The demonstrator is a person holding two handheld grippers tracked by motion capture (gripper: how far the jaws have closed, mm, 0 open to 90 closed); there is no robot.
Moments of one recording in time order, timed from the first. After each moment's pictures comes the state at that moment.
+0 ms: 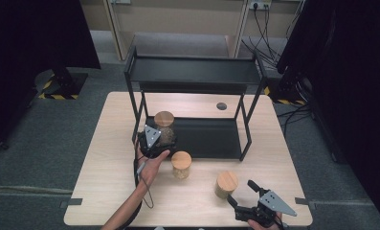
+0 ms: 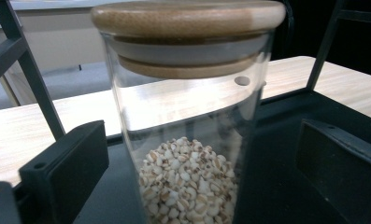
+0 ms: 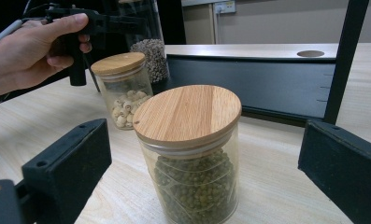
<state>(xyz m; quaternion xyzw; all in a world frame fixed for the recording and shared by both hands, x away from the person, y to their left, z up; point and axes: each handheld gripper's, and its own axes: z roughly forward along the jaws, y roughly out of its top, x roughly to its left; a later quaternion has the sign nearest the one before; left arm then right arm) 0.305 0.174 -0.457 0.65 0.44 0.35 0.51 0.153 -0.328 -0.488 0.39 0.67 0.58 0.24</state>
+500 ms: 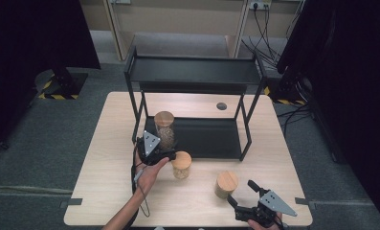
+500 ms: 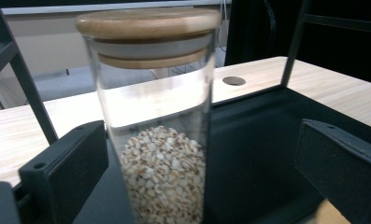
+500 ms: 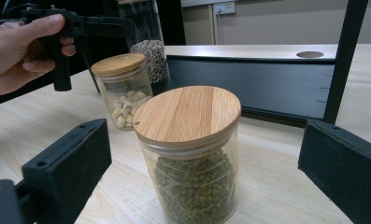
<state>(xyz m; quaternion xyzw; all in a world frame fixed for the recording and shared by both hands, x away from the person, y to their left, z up) 0.281 0.181 -0.455 0.66 0.42 0.34 0.53 0.152 -0.328 -0.487 0.39 0.67 0.58 0.24</state>
